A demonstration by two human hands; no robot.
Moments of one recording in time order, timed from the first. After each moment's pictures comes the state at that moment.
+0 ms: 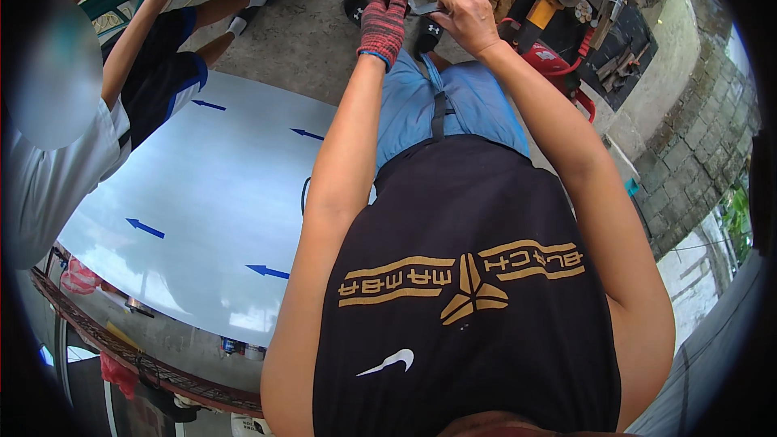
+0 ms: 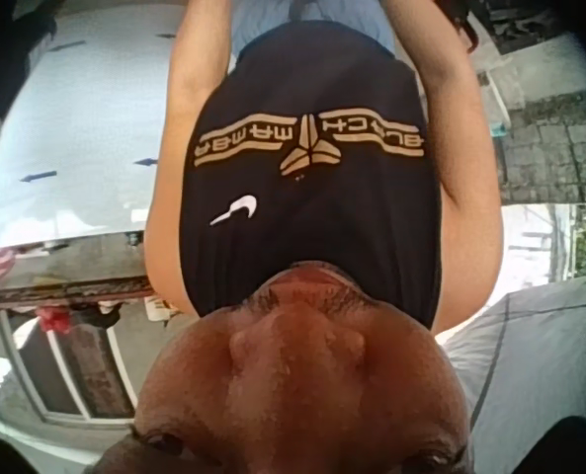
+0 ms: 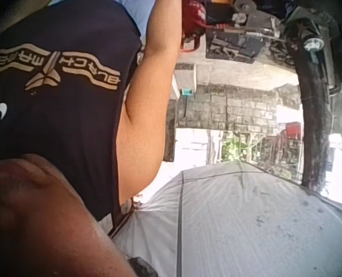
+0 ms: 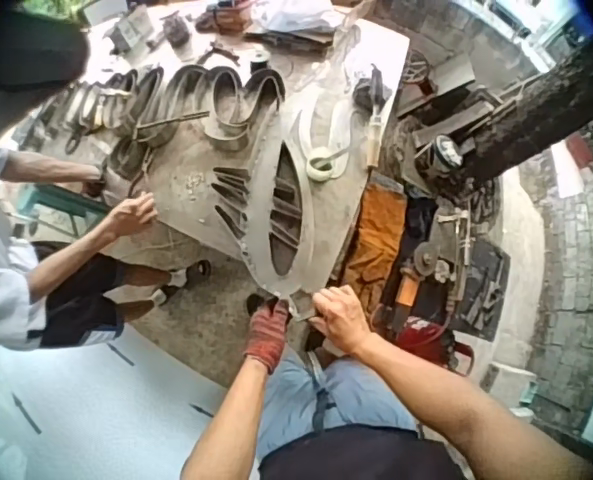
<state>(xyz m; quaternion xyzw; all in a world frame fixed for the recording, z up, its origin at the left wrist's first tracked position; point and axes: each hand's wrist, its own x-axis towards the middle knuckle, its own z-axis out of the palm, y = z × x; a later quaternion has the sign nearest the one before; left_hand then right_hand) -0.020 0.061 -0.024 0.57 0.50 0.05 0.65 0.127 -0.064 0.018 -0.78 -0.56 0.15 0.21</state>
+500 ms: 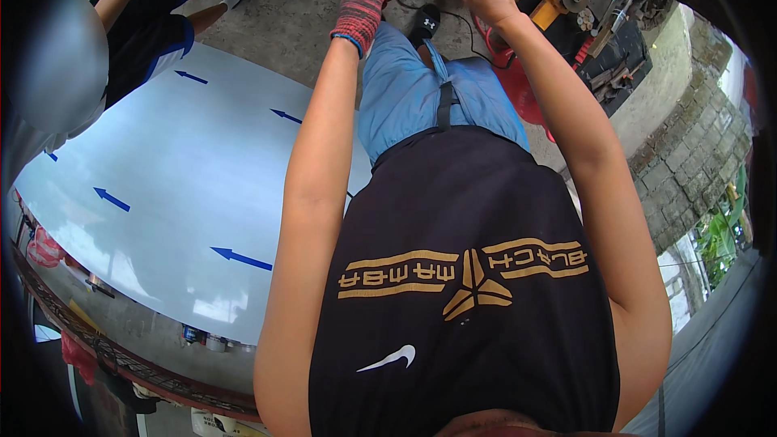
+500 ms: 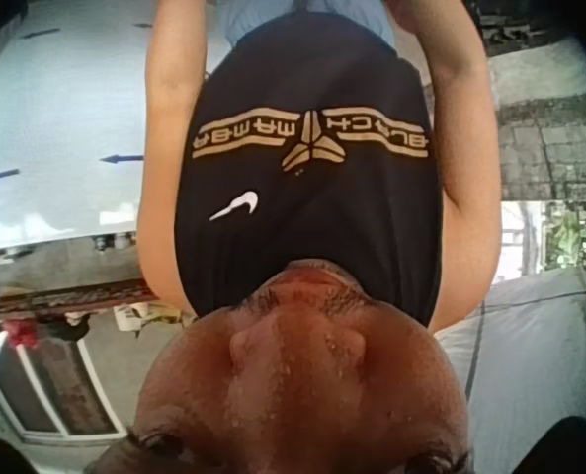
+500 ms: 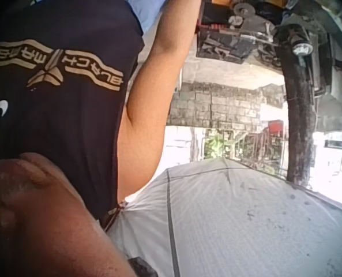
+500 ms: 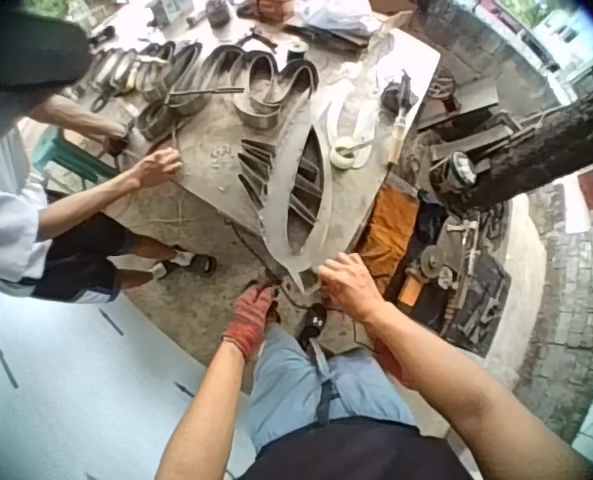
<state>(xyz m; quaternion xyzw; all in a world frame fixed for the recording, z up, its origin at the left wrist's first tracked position) -0.067 0.065 -0.023 0.46 0.49 0.09 0.74 0.156 -0.054 0.017 -0.71 -0.67 0.07 0.19</state>
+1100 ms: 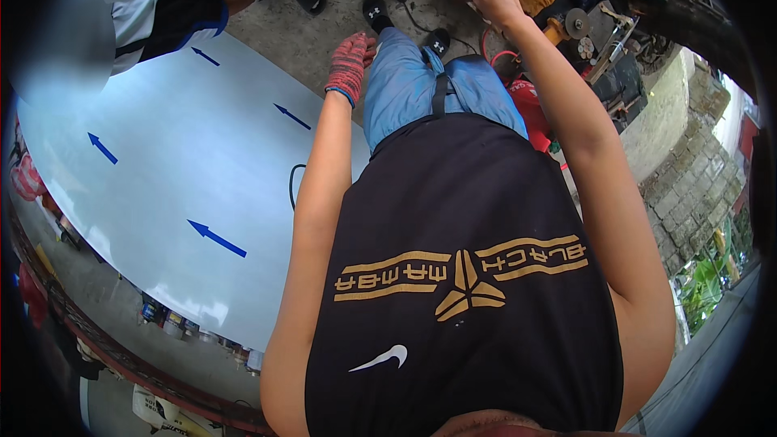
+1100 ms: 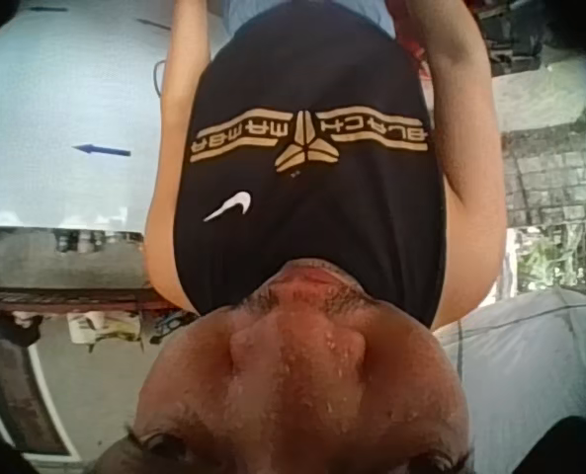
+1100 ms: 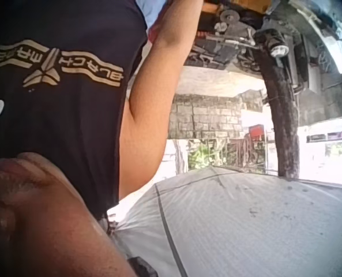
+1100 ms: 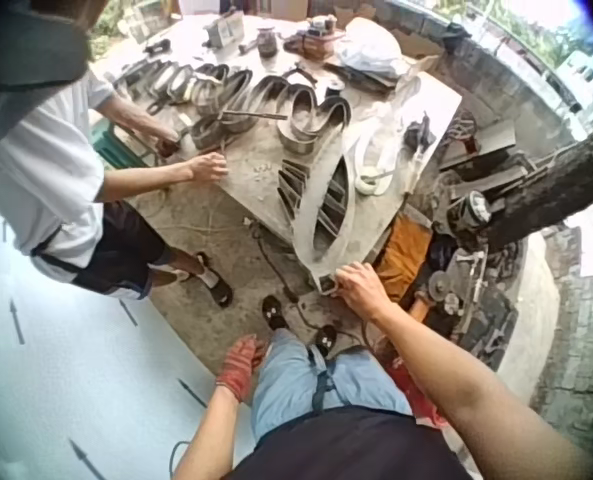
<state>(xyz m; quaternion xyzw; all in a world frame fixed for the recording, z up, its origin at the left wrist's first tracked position) -0.188 0.002 -0.023 0.31 0.60 0.15 0.72 0.163 -0.048 0.012 -0.70 -0.69 0.11 0.16</state>
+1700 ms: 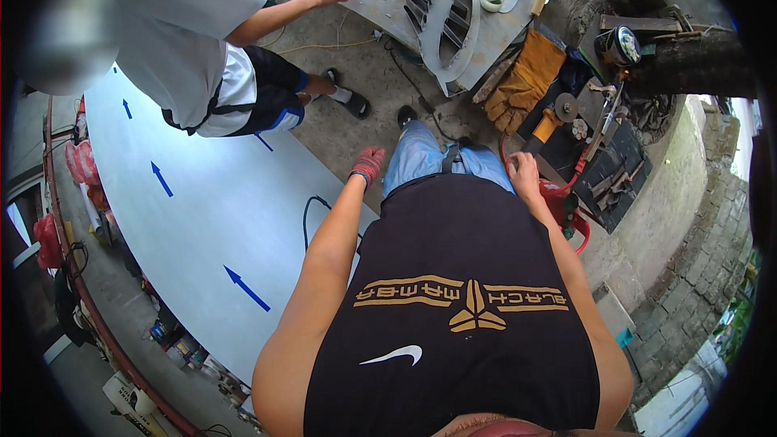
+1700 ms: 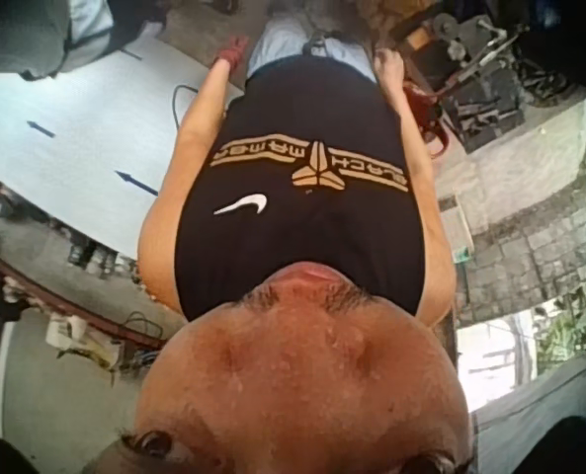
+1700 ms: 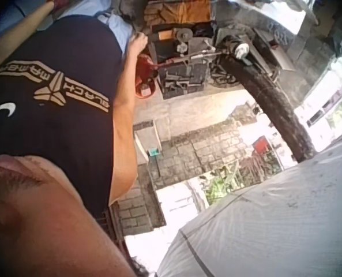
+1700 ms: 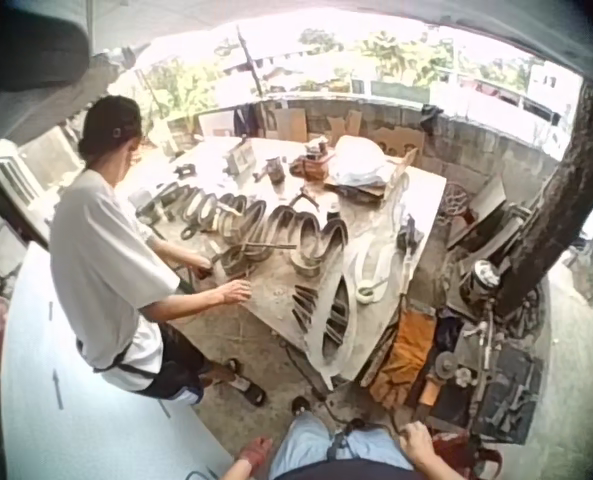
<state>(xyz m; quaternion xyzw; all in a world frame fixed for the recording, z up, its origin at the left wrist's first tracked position) -0.250 0.020 -0.090 0.60 0.61 -0.03 0.52 0.121 -0.281 -0.010 -0.86 -0.39 0.22 0.24</state>
